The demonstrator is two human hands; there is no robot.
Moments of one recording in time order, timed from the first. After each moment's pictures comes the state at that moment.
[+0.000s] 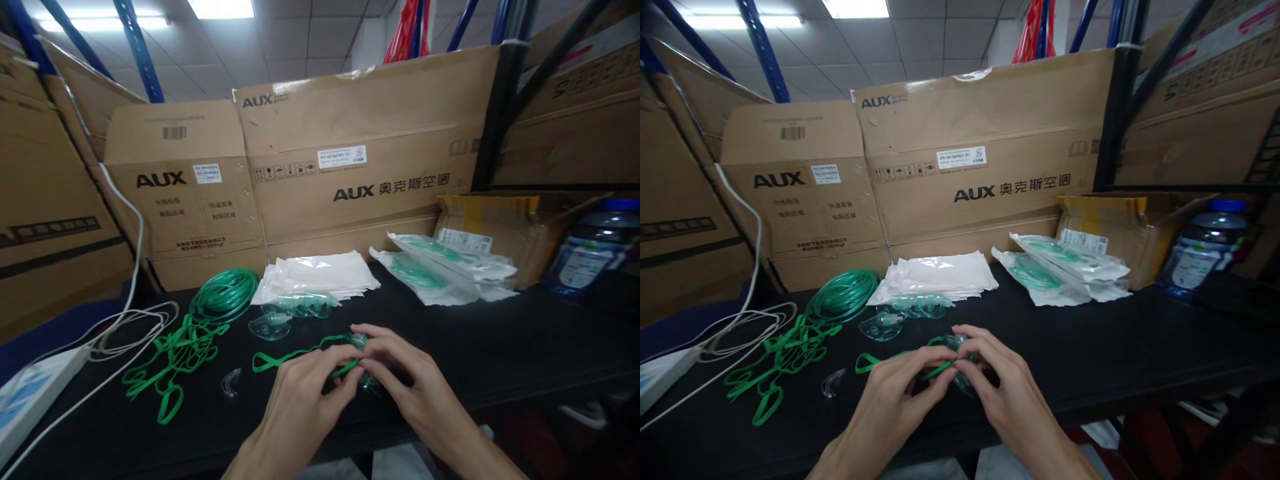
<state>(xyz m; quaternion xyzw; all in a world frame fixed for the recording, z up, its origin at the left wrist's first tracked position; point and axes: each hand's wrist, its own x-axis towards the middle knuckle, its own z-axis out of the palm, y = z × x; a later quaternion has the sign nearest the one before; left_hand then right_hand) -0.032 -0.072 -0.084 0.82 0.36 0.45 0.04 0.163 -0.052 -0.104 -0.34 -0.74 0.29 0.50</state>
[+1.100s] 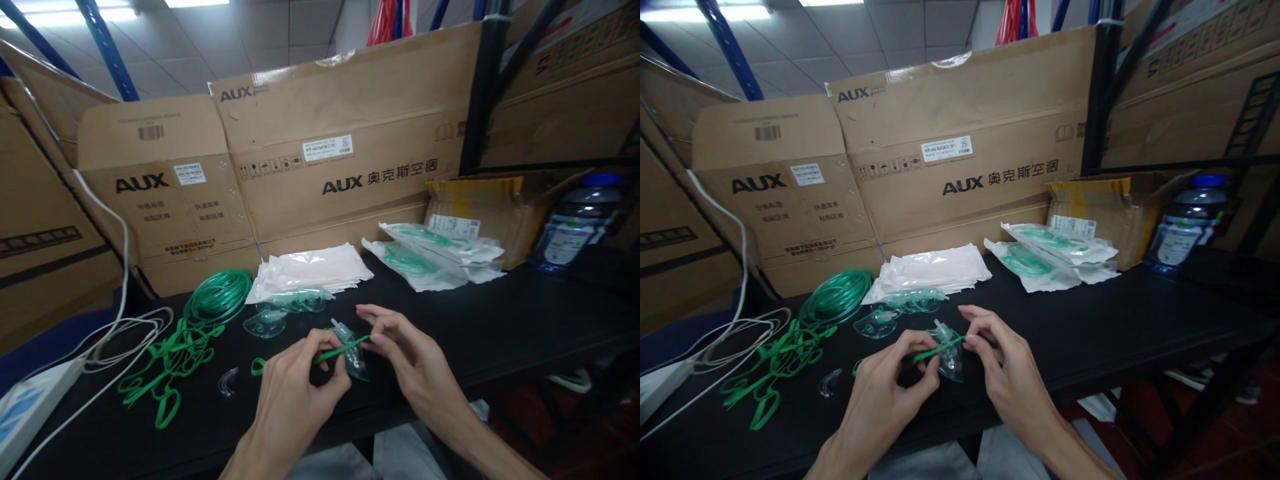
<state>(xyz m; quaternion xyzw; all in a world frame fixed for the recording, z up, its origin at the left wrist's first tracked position) -0.031 -0.075 -0.079 0.78 0.45 0.43 0.02 0.163 -0.056 -0.101 -0.34 -0.63 0.39 0.58</state>
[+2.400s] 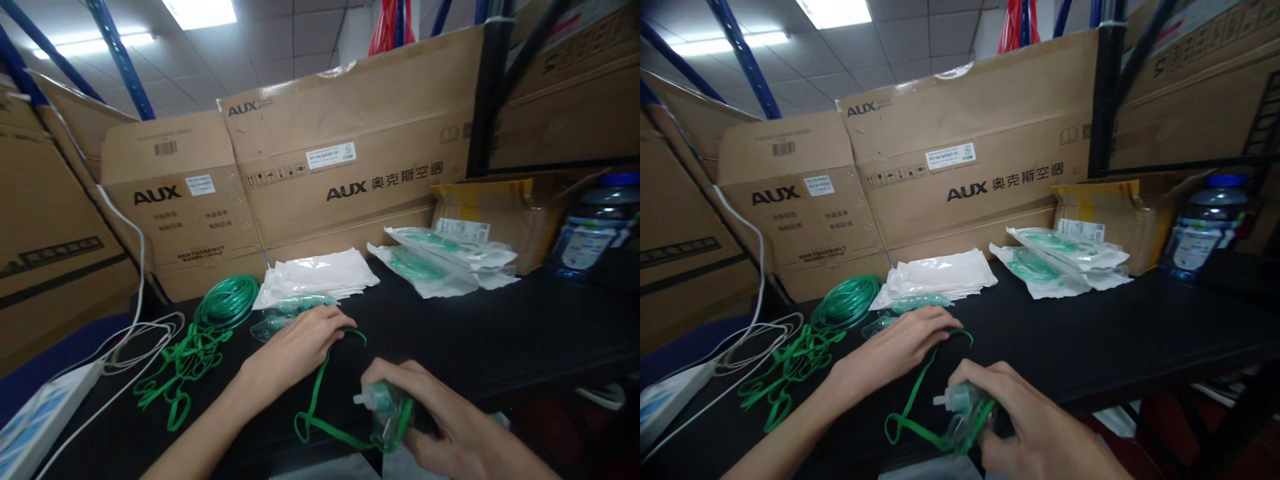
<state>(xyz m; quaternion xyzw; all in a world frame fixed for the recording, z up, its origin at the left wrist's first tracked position) -0.044 -0.020 -0.025 0.92 0.38 0.12 0.04 0.193 -0.075 -0.083 -0.31 -0.83 0.34 0.31</state>
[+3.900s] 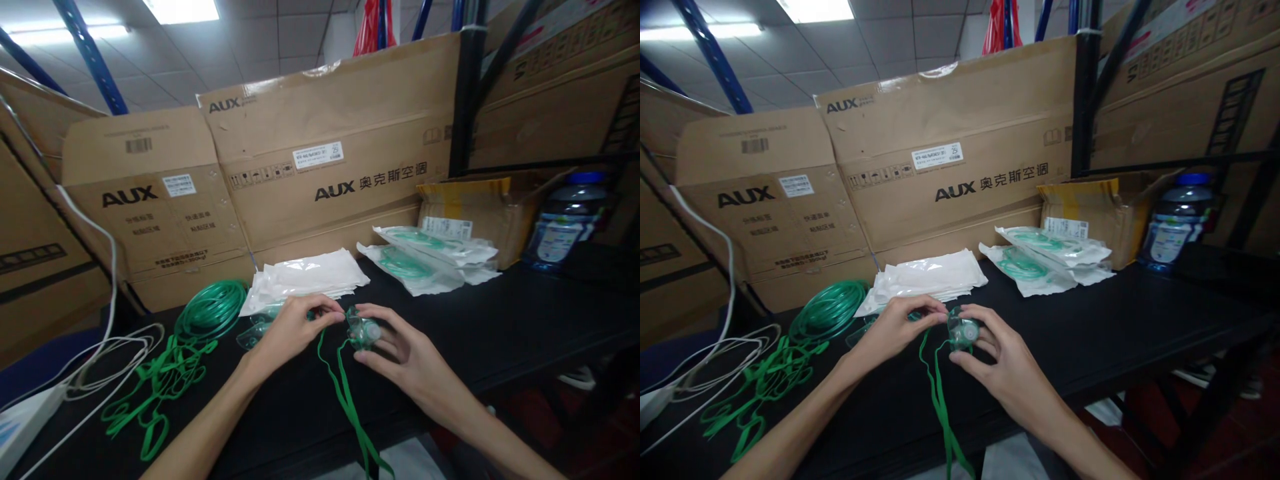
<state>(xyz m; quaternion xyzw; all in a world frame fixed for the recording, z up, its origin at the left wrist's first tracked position) -0.039 0.019 -0.034 0.86 0.36 0.31 0.20 0.169 -0.037 -0.095 -0.31 -0.59 0.48 0.57</state>
